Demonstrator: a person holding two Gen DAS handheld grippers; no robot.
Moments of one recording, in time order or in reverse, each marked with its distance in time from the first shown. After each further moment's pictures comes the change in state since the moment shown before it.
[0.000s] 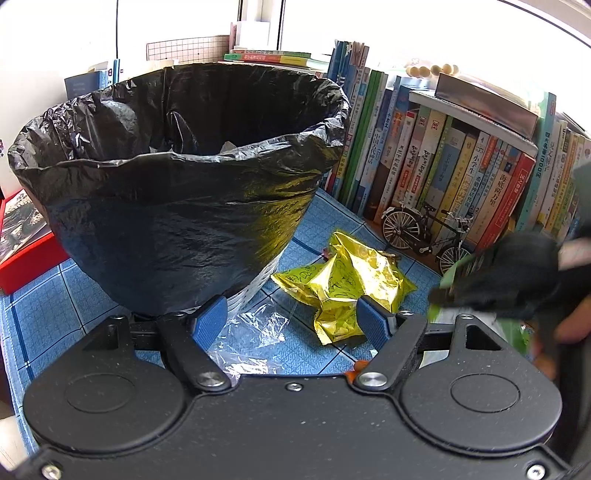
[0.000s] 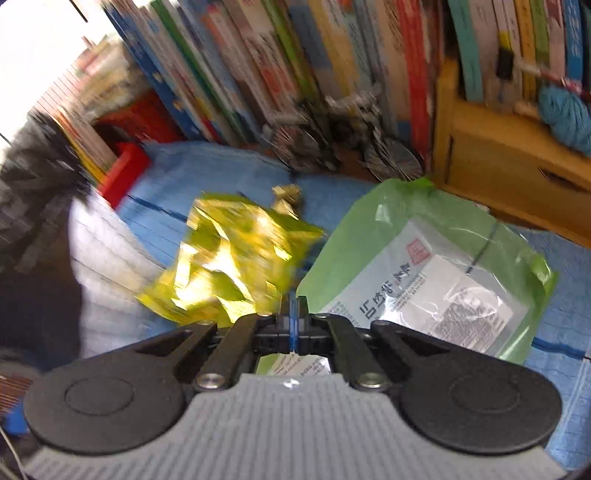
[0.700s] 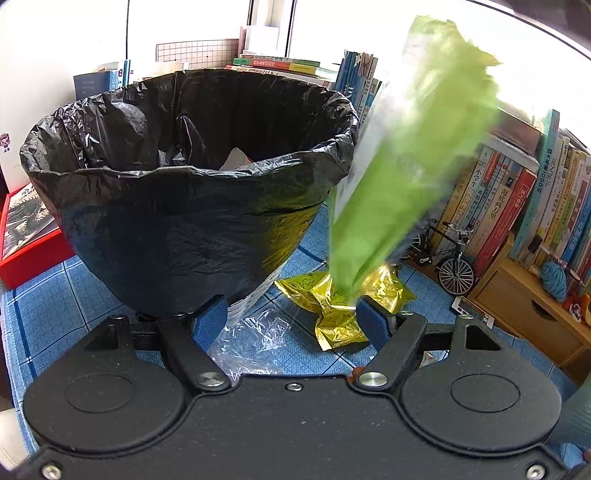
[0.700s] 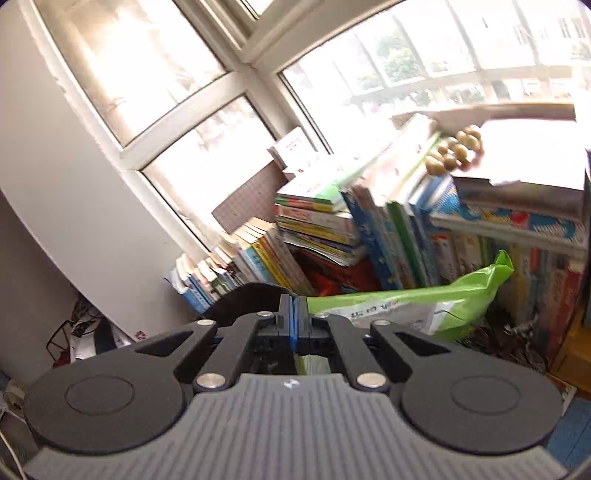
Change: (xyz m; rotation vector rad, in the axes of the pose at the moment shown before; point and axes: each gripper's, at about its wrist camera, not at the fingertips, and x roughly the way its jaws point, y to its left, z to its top) left arm -0.007 0.005 0.004 -0.037 -0.016 0.000; right arm -0.149 0.129 0.107 -0.223 -0.270 0.448
